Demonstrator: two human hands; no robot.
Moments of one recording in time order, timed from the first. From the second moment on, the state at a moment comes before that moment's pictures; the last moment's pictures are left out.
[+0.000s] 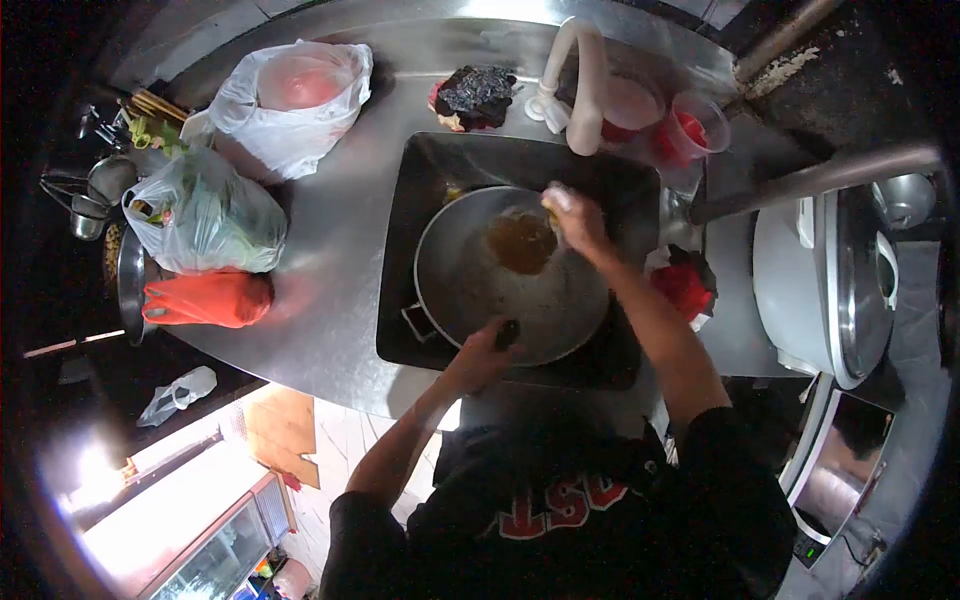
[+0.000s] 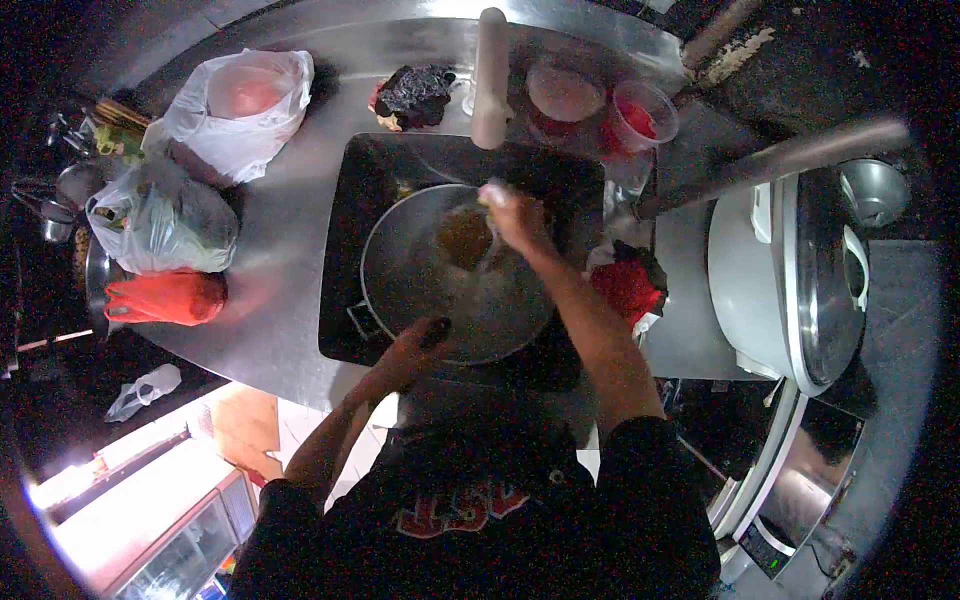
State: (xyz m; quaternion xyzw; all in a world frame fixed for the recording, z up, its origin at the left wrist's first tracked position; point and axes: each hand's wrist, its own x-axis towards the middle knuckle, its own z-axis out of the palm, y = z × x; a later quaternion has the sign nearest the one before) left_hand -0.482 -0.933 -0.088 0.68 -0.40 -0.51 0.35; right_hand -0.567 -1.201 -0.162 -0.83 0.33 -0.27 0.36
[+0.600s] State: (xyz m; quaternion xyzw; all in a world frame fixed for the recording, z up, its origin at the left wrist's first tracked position) left_hand -0.488 -0.931 -0.075 0.78 -0.43 -0.40 0.22; right_hand -0.529 -1.185 -0.140 -0.87 0.41 -0.08 0.25
